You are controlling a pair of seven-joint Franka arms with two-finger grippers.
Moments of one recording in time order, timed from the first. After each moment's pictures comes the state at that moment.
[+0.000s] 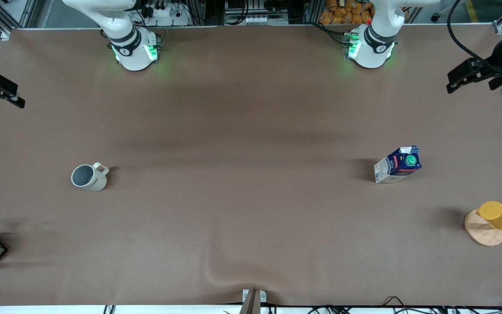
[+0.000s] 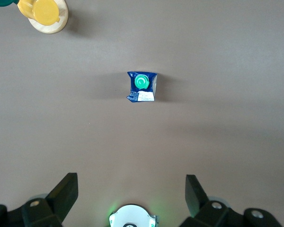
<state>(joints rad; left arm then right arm) -0.09 -0.05 -0.01 -1.50 0.03 1.37 -0.15 -0.04 -0.05 -0.05 -1.54 0.08 1.51 -0.23</state>
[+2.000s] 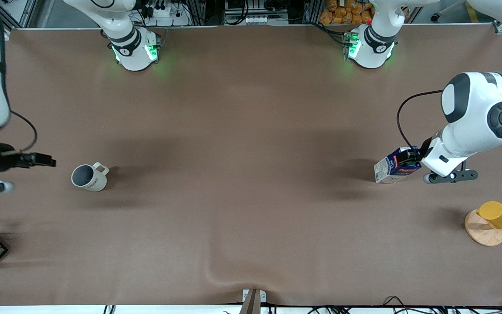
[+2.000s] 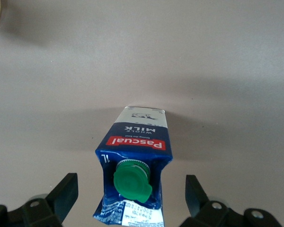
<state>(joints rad) -0.04 0.21 -0.01 -1.93 0.03 2.04 -0.15 -0.13 0.37 -0.06 -1.58 0.05 1.74 -0.23</state>
